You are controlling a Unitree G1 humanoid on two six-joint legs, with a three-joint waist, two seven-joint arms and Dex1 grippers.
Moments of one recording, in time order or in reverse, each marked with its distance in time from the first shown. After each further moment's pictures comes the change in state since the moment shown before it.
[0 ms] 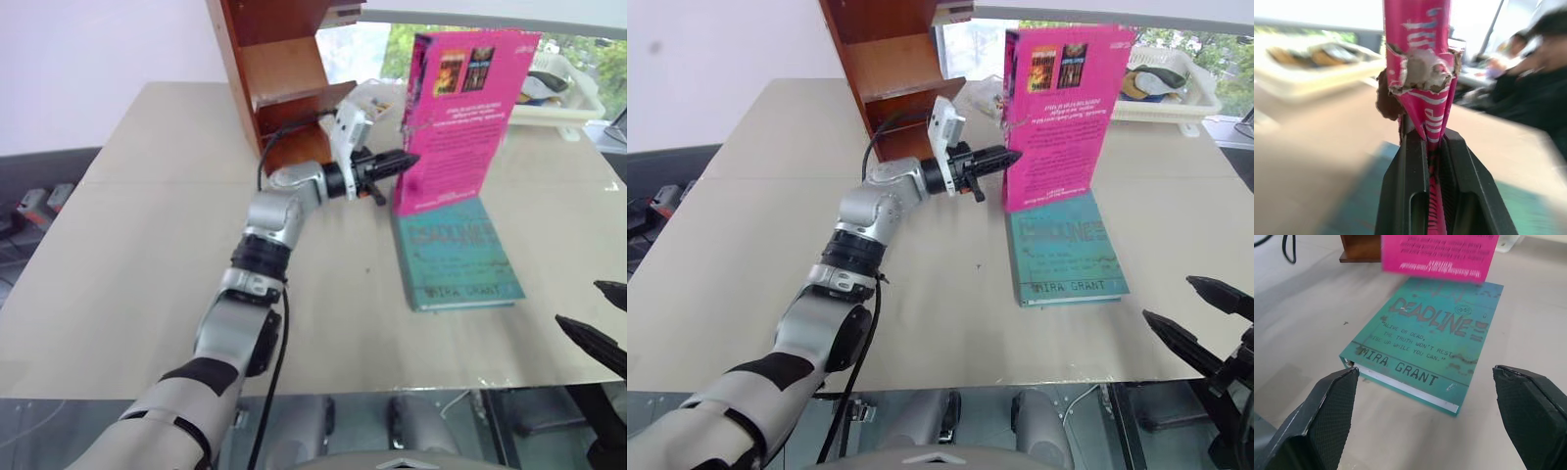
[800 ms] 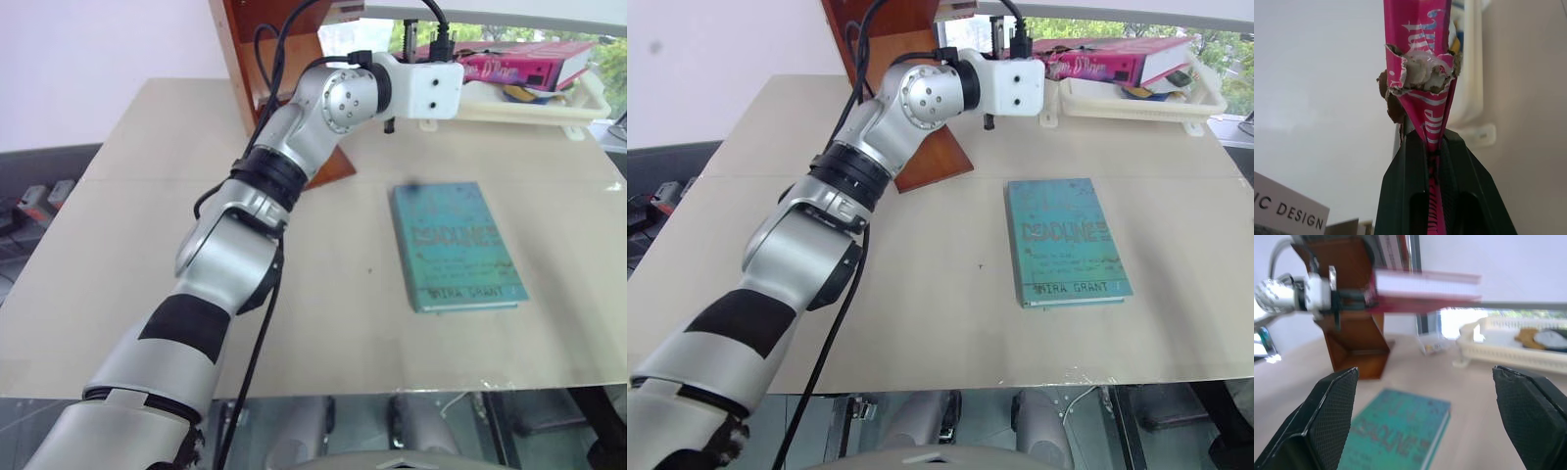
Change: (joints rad) left arm -0.410 0.130 -0.347 0.243 0.760 -0.370 0.306; right arm -0.522 -0.165 -0.060 0.636 0.137 -0.044 0.226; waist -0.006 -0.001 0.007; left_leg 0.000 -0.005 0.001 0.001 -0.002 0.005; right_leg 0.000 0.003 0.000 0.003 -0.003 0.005
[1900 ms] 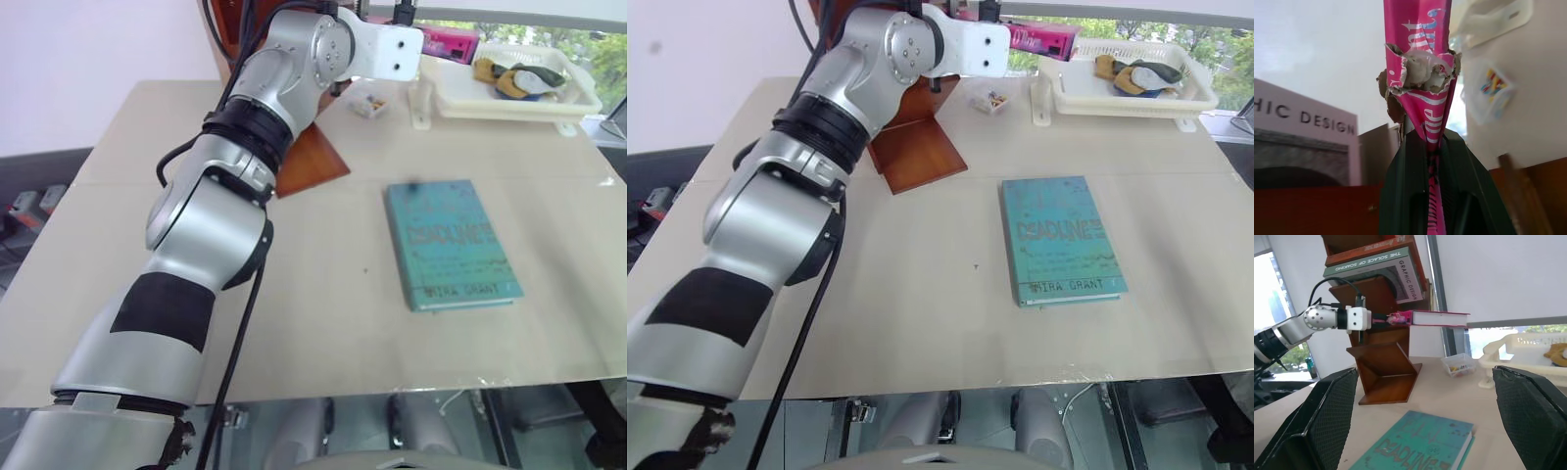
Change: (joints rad) left arm -0.154 0.066 -0.096 0.128 0.195 0.208 0.012; right arm -0.182 -0.095 0.033 0.299 -0.044 0.076 0.246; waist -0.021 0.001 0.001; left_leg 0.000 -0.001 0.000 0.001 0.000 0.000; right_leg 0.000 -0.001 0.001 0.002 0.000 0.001
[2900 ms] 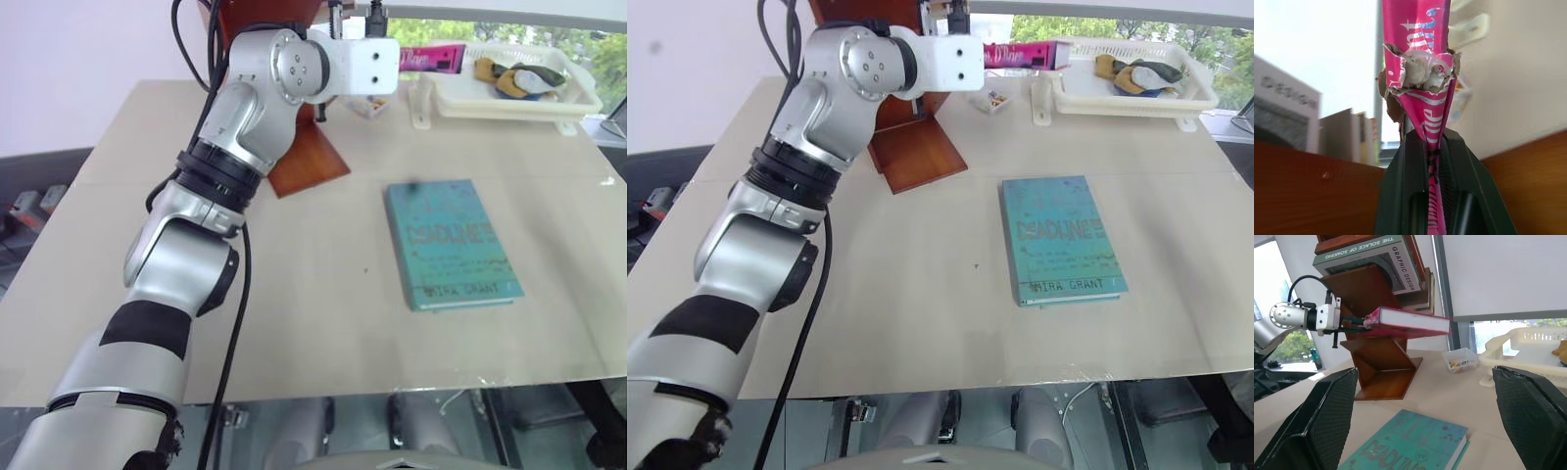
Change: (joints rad) left arm 0.250 0.137 0.057 -0.563 -0.059 0.270 -0.318; right arm -0.293 -0.066 0.217 0.253 -0.167 -0.078 0.090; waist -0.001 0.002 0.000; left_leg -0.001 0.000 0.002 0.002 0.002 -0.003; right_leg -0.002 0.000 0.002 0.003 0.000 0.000
